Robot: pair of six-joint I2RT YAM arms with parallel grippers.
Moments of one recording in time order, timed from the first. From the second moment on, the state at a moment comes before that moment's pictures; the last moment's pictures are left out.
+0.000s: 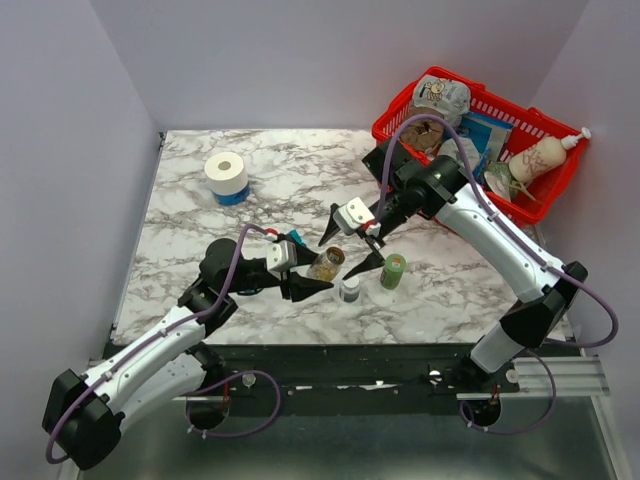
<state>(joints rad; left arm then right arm) -0.66 0.81 0.50 0.37 0.78 0.01 0.75 1.61 1.82 -1.30 -1.08 -1.36</state>
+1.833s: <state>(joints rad) -0.64 0.68 0.36 0.58 0.38 -0.08 0.73 1.57 1.78 -0.77 -0.88 -0.42</state>
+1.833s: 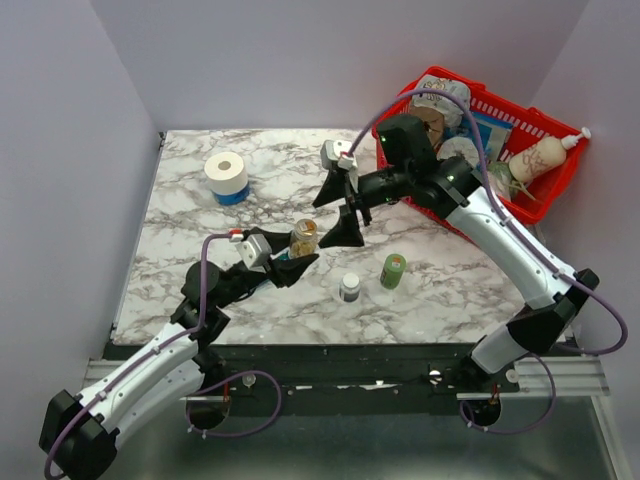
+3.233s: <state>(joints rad) -0.62 0.76 0.47 0.37 0.50 0.01 0.76 1.46 1.49 -0.53 -0.79 -0.25</state>
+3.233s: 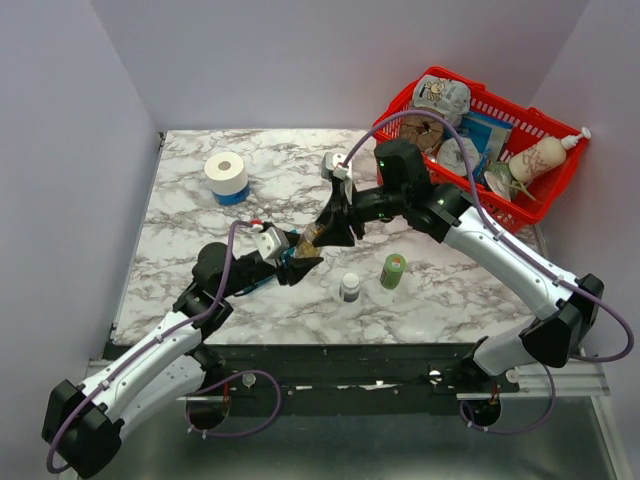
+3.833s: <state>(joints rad) -0.61 0.76 0.49 0.39 0.58 0.02 0.74 1.48 1.77 -0.90 -0.94 -0.78</state>
